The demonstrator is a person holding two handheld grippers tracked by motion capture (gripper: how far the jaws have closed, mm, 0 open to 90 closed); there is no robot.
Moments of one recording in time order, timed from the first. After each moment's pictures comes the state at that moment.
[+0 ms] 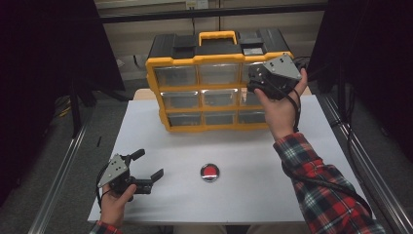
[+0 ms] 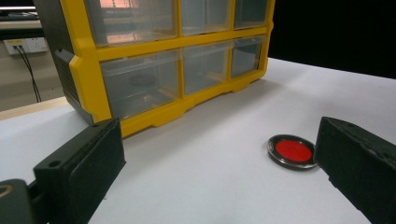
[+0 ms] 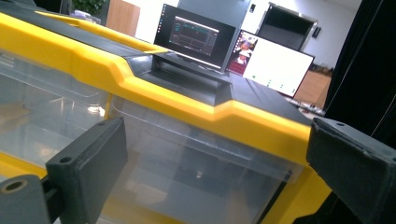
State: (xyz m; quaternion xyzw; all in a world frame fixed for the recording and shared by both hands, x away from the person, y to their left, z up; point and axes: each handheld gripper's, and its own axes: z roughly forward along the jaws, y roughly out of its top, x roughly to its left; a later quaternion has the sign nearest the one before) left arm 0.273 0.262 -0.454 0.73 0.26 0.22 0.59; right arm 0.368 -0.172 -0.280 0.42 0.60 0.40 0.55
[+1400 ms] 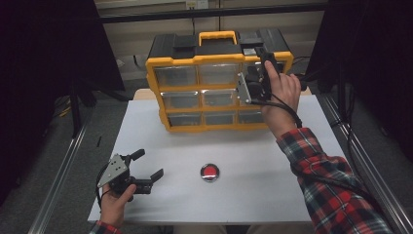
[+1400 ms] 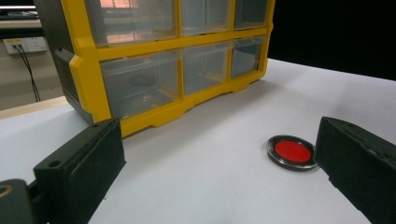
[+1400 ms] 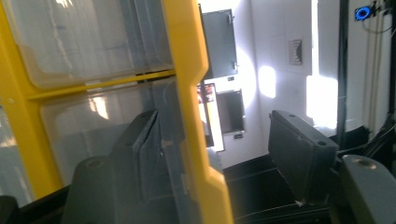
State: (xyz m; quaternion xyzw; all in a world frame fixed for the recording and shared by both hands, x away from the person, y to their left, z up) left arm 0.274 0.263 -0.454 0.73 0.26 0.22 0.59; right arm 0.371 -0.141 -0.281 0.05 0.70 0.07 0.71
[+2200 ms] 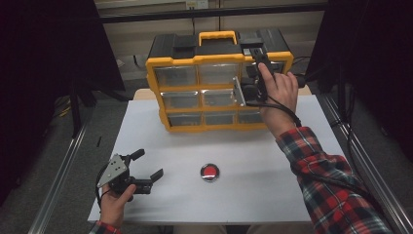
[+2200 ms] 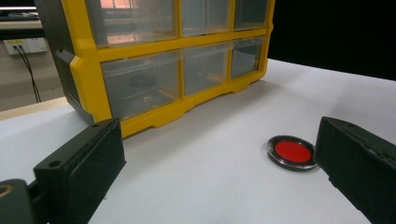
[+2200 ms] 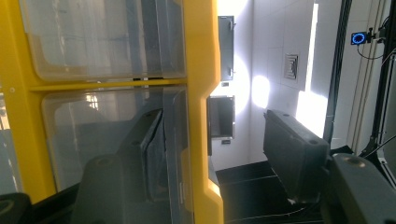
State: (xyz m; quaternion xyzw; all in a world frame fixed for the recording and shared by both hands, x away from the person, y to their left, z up) left arm 0.273 0.262 -0.454 0.72 0.27 0.21 0.60; right arm 0.373 -0.135 -0.284 0.01 0.69 0.03 0.72
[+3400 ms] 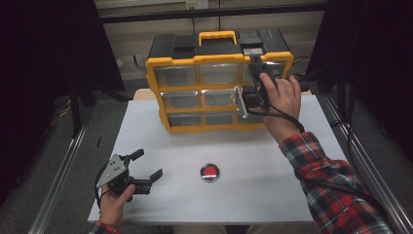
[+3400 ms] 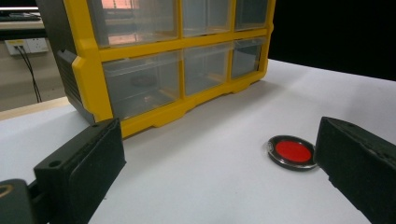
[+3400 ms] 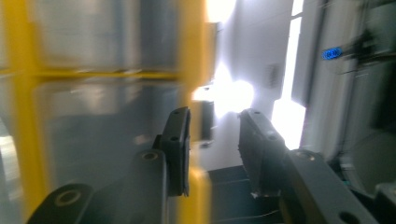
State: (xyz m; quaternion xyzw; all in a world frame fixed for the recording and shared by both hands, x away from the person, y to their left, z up) left arm 0.272 0.263 -0.454 0.72 0.27 0.21 0.60; right arm 0.353 -0.137 -0.288 -0.02 0.66 0.02 0.75
